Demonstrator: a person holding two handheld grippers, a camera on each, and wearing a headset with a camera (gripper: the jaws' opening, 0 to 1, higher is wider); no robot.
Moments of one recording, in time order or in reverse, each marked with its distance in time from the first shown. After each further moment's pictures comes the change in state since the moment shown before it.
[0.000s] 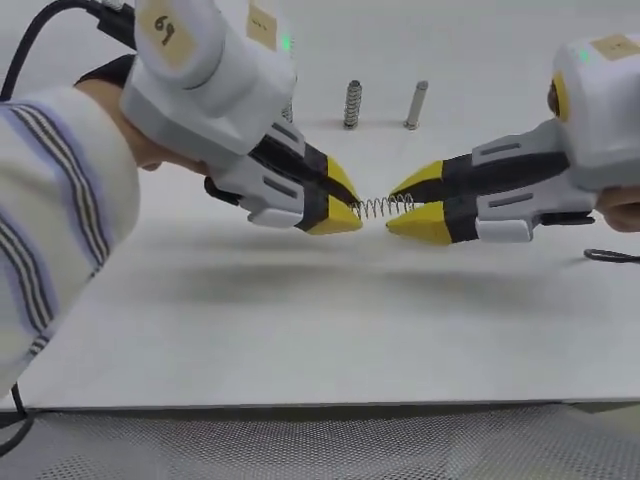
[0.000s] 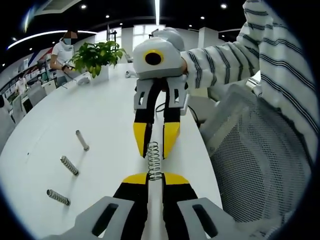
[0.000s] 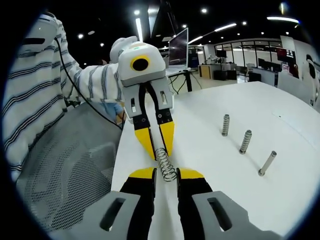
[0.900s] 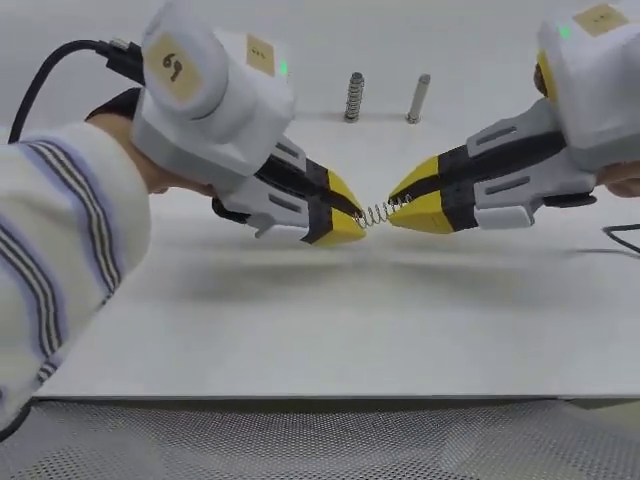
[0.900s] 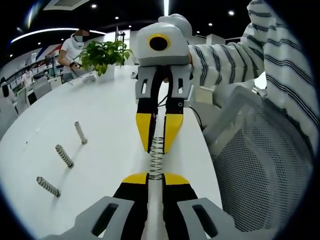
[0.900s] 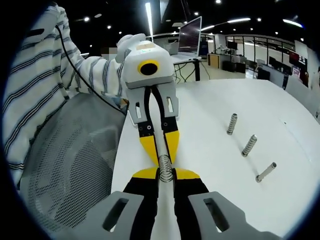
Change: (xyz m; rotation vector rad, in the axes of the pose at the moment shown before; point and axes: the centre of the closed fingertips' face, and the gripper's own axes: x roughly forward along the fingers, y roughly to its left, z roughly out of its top) left arm 0.011 0.002 -0.015 -0.069 -0.044 0.046; right arm -0.001 0.004 0.000 -0.091 0.167 0.028
